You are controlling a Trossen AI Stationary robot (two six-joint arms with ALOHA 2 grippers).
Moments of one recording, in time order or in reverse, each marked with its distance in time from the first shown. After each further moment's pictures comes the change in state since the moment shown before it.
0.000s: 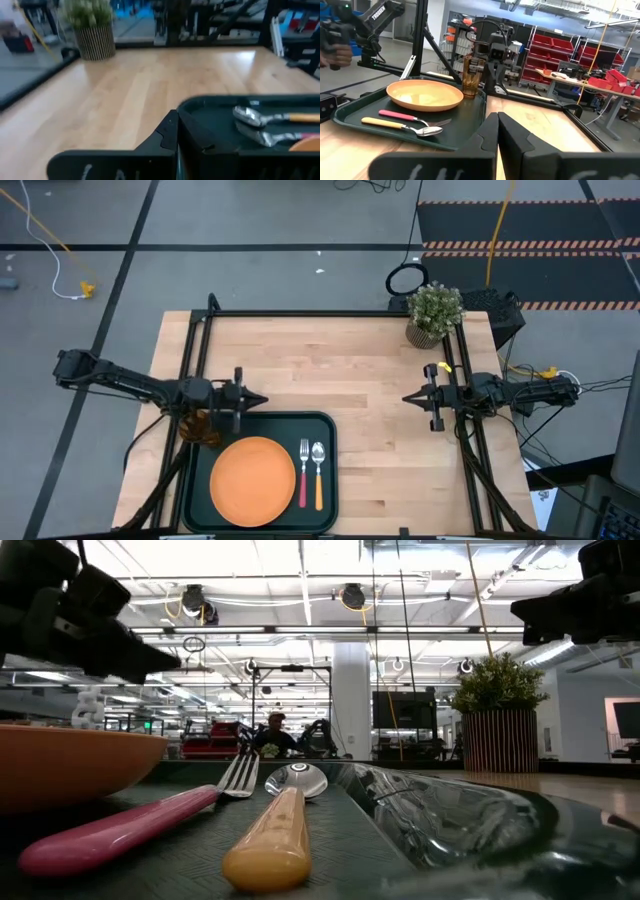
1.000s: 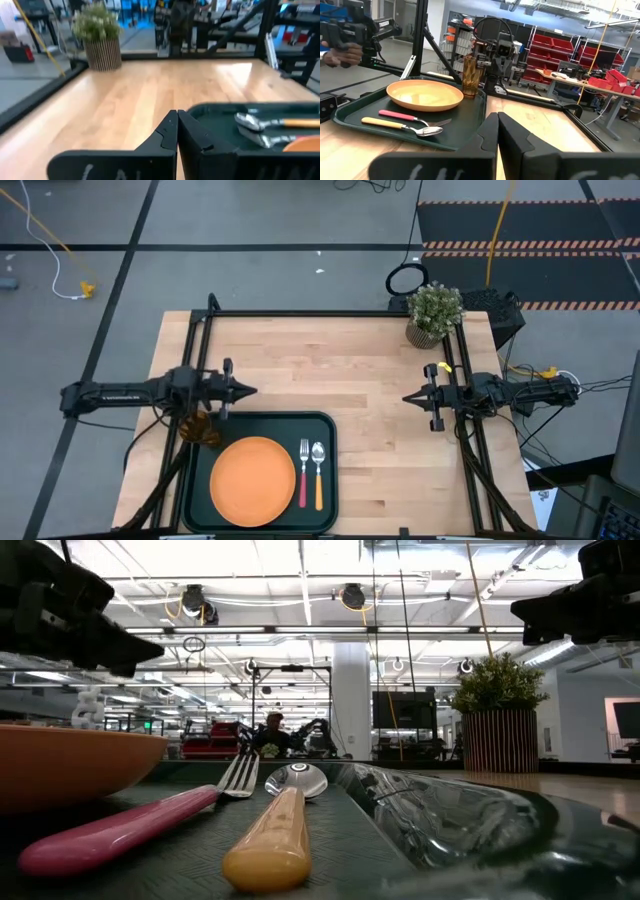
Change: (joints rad) left arm 0.229 -0.529 0.000 -0.470 0.239 0.040; right arm 0.000 0.000 0.000 0.000 0.000 0.000
